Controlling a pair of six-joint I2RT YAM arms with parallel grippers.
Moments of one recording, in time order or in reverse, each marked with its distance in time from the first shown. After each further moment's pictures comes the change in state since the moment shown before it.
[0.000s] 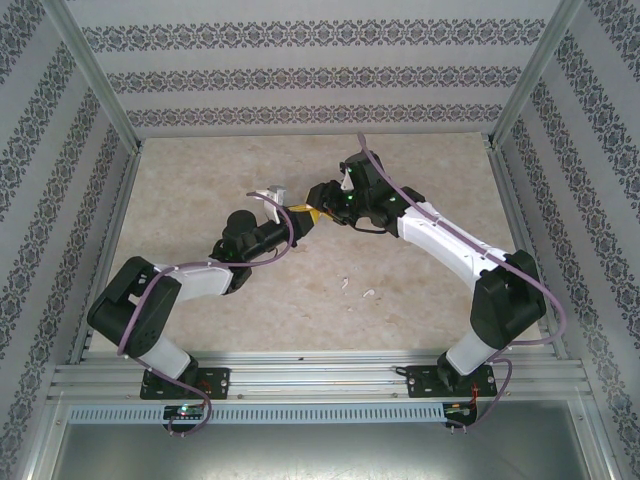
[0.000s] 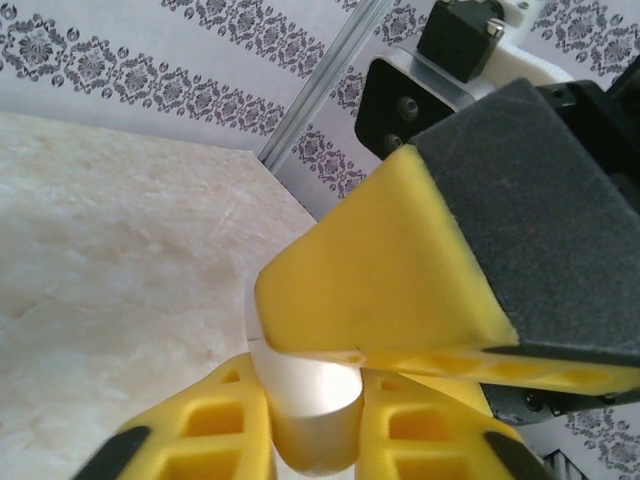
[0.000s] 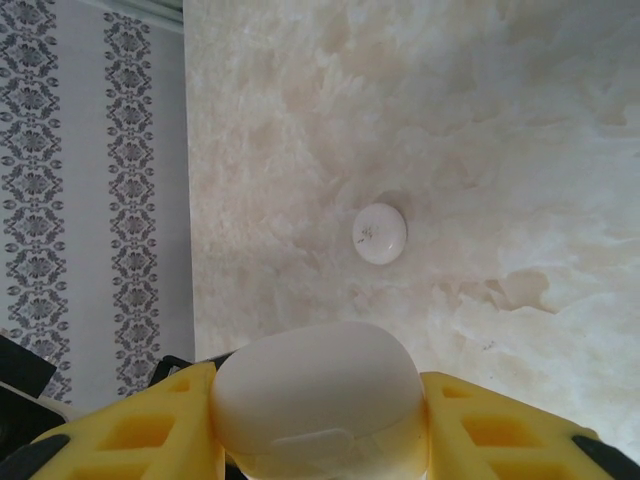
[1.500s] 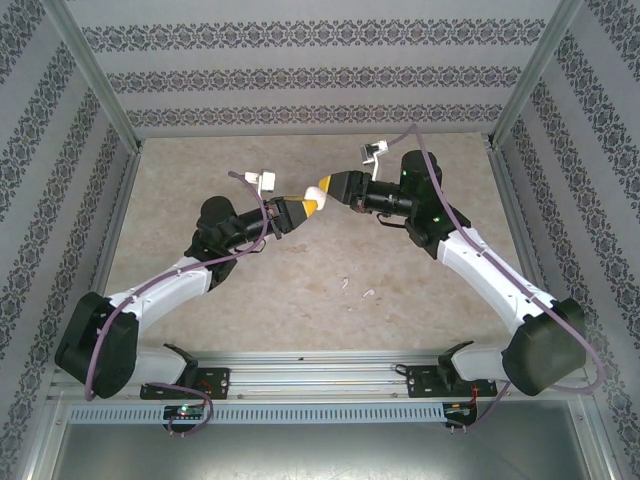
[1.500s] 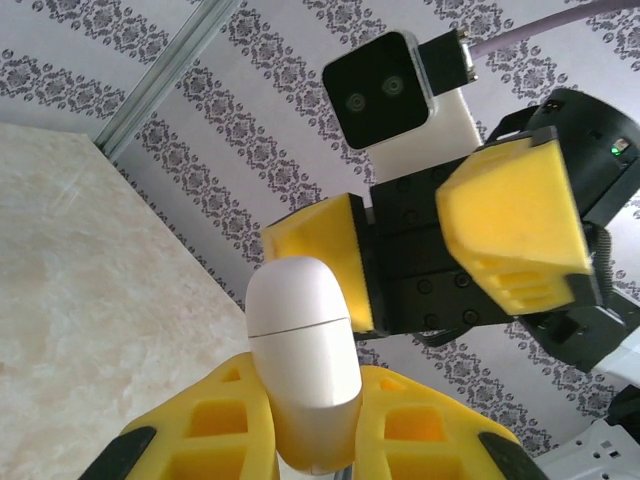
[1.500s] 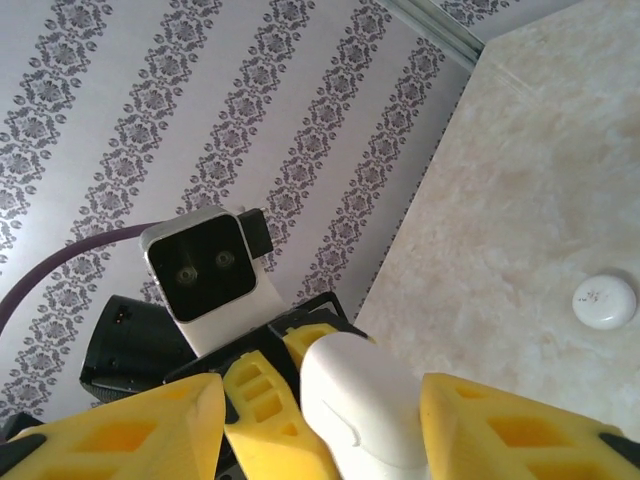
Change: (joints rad) left arm 0.040 -0.257 0.092 -0.197 0.290 -0.247; right arm -0.123 -0.287 -0.217 0.433 -0.396 -0.056
